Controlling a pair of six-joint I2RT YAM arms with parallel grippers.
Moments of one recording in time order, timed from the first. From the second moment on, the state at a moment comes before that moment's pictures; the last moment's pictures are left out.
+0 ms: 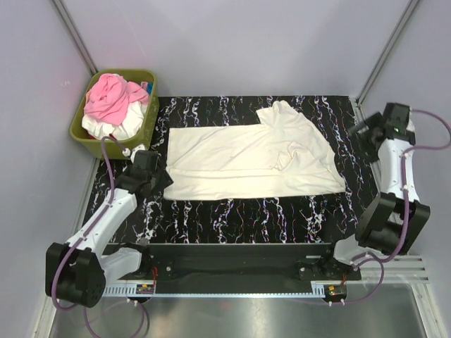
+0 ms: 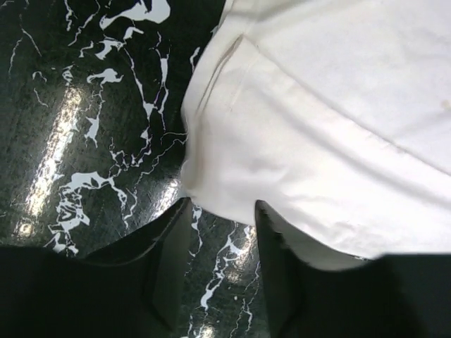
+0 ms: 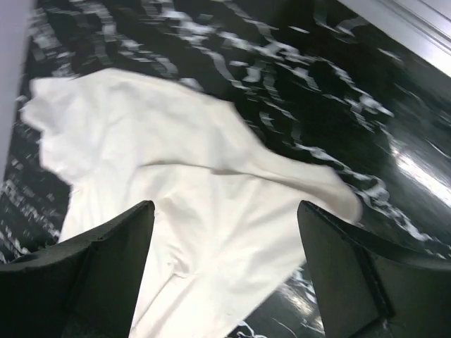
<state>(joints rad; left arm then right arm) -0.23 1.10 0.71 -0.51 -0.16 -0.72 -0.41 1.47 1.26 -0.69 0.00 0.71</state>
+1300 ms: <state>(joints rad) -0.24 0.74 0.86 -0.80 -0.18 -0.44 -0.02 2.90 2.75 -0.40 -0.33 0.64</state>
